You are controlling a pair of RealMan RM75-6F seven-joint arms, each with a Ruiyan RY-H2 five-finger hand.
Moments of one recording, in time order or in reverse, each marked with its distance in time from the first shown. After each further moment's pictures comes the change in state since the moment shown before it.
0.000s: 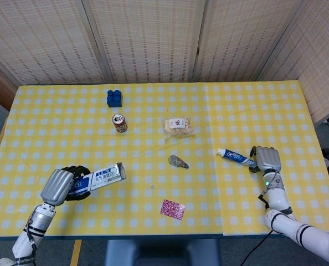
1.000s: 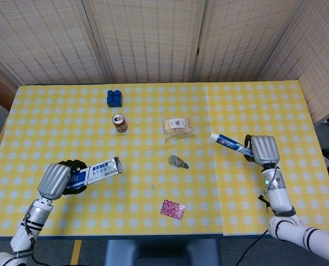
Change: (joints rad) left arm -0.019 0.017 -0.029 0.017 -0.021 -0.015 0.040; right arm -0.023 0.094 -0.007 -0.150 -0.328 0.224 0.128
